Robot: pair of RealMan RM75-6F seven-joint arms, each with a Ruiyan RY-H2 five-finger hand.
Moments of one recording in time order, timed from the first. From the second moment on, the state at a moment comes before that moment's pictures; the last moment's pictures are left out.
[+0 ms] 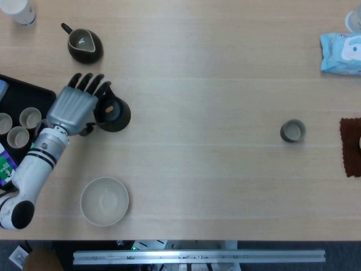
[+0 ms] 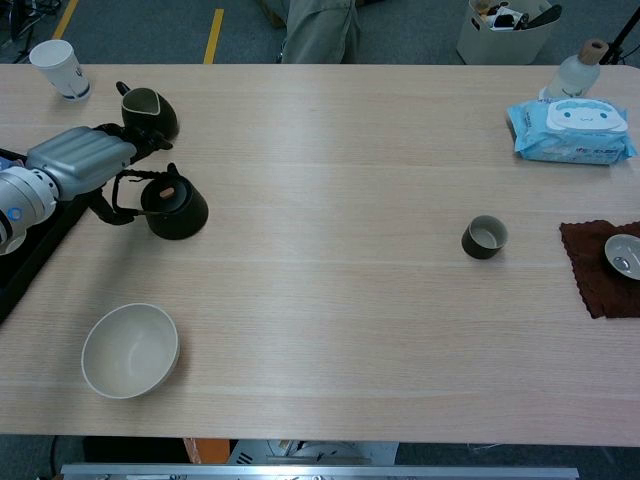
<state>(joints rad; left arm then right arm) -0.64 -1.37 -0.06 -1.51 1.06 0.88 0.54 0.10 -1.06 0.07 -1.54 -1.50 1.45 0.13</state>
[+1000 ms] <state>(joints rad) -0.65 -1.22 -0.01 -1.67 0.80 0.97 0.69 0.10 -1.06 0.06 -1.54 -1.50 1.45 0.15</state>
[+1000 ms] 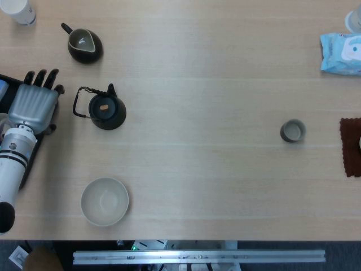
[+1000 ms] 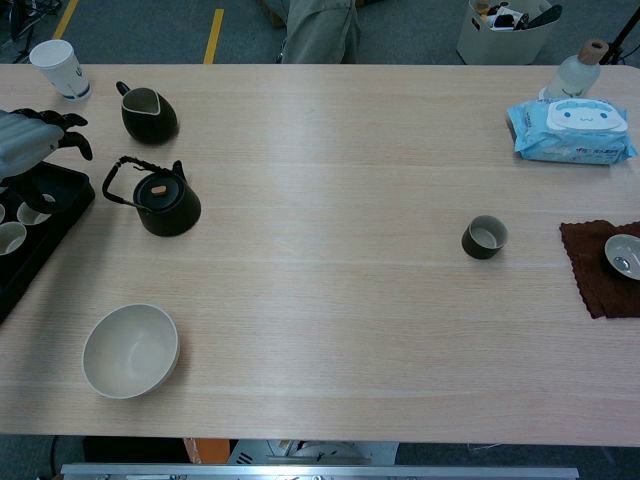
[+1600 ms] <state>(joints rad) -0.72 -1.30 -0.02 -1.58 0.67 0.94 0.73 0.09 -1.06 0.06 -1.54 -1.49 1.44 0.15</state>
